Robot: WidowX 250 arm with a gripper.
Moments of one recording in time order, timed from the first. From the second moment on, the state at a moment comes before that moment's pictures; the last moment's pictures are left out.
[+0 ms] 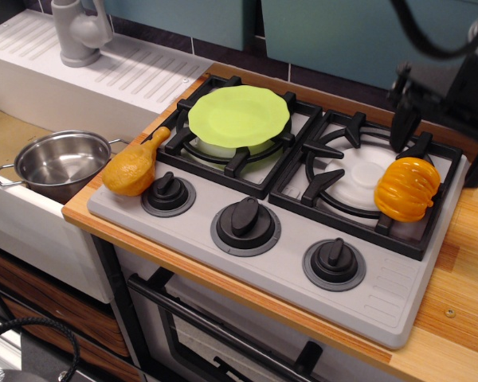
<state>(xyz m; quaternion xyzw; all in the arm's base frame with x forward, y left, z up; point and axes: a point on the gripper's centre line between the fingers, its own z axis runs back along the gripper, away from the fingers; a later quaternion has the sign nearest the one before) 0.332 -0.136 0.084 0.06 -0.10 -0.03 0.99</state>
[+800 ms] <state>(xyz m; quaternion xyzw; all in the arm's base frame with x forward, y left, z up) 0.338 -0.129 0.066 0.06 -0.14 -0.03 0.99</state>
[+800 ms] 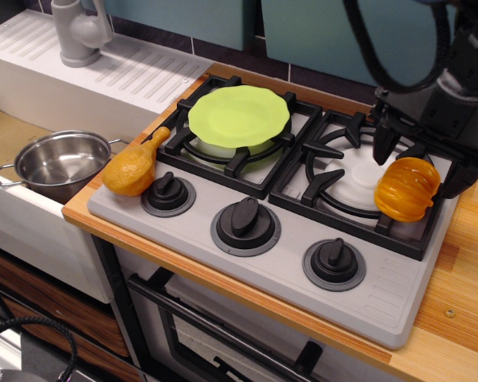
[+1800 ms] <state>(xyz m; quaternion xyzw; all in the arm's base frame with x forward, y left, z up) 0.335 -0.135 0.043 0.04 -0.14 -0.02 0.99</state>
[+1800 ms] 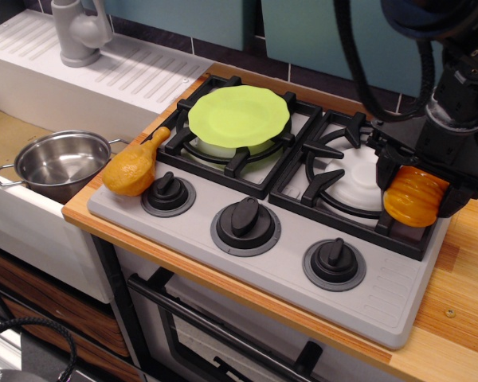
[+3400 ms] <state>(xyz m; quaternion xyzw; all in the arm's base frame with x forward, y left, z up) 0.350 -0.027 0.097 0.06 -0.05 -0.09 0.99</state>
